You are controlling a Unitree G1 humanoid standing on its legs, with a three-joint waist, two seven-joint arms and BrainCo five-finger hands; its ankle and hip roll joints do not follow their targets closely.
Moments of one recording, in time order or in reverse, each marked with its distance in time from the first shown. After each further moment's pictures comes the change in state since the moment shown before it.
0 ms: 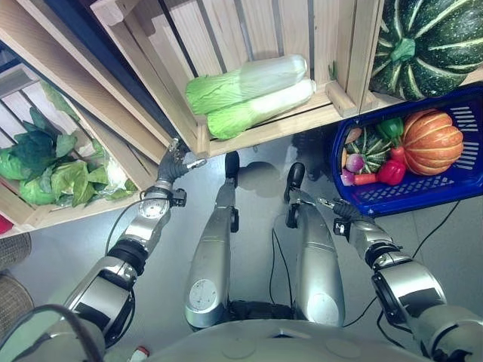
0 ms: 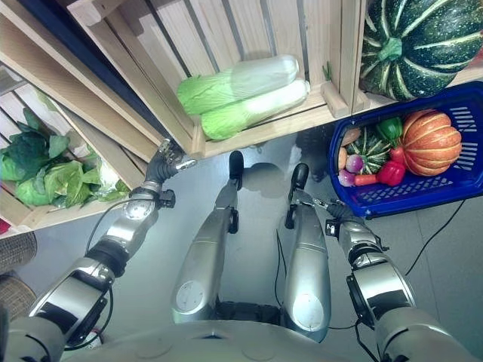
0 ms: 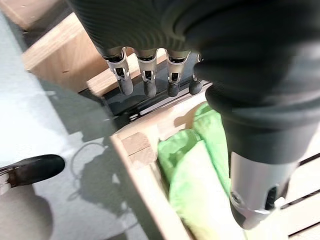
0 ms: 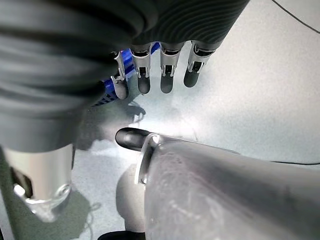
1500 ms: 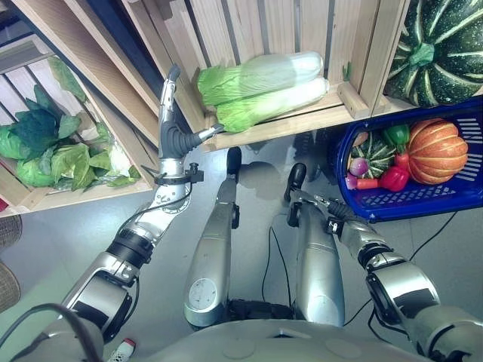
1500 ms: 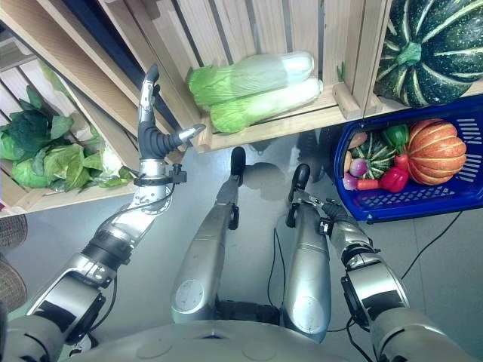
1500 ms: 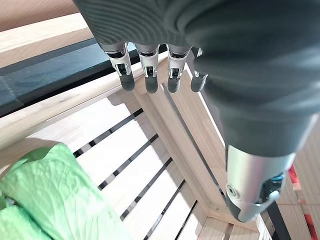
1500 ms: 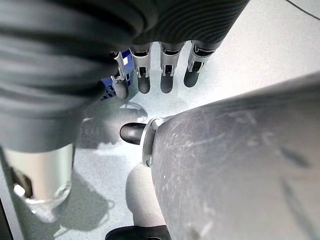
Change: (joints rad) left arm -0.009 -0.006 0.004 -0.373 0.612 -0.170 0.591; right arm 0.002 0.041 -0.001 -0.014 0.099 -0.008 -0.043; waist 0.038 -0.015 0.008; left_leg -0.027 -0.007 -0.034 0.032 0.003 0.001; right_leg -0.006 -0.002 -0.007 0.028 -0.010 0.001
